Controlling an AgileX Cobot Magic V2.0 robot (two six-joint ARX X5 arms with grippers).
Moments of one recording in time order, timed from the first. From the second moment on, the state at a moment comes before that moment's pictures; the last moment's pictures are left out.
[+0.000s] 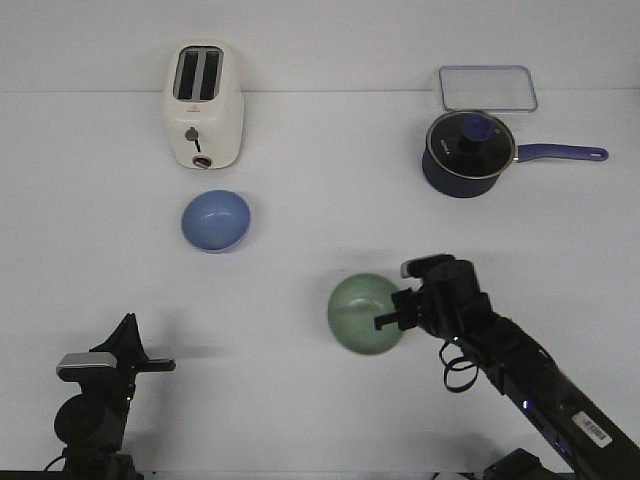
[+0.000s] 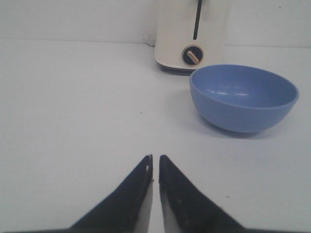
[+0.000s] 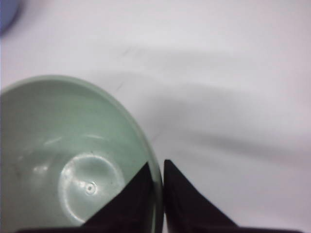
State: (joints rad) left arm -0.07 0.00 0.03 0.02 -0.11 -0.03; right arm 0.46 1.15 0.78 -0.44 -0.14 0.32
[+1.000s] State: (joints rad) left arm -0.07 0.00 0.03 0.04 -0.11 -0.04; right arm 0.67 1.14 0.75 -0.45 0.06 0.35
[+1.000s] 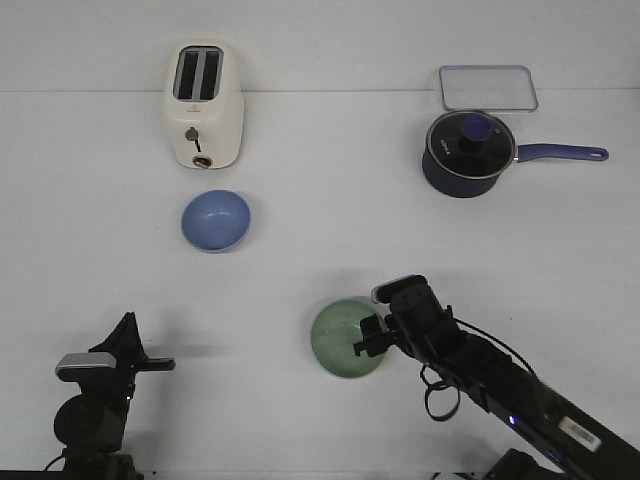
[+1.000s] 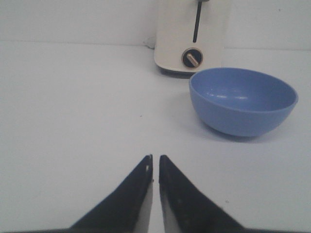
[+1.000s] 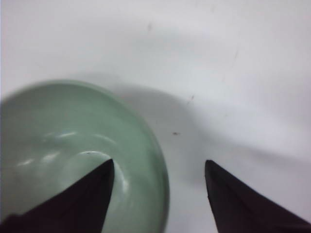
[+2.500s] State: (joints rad) left arm -0.08 1.69 1.21 -0.31 0.11 -0.32; right arm 1.00 0.56 0.58 -0.50 0.34 0.39
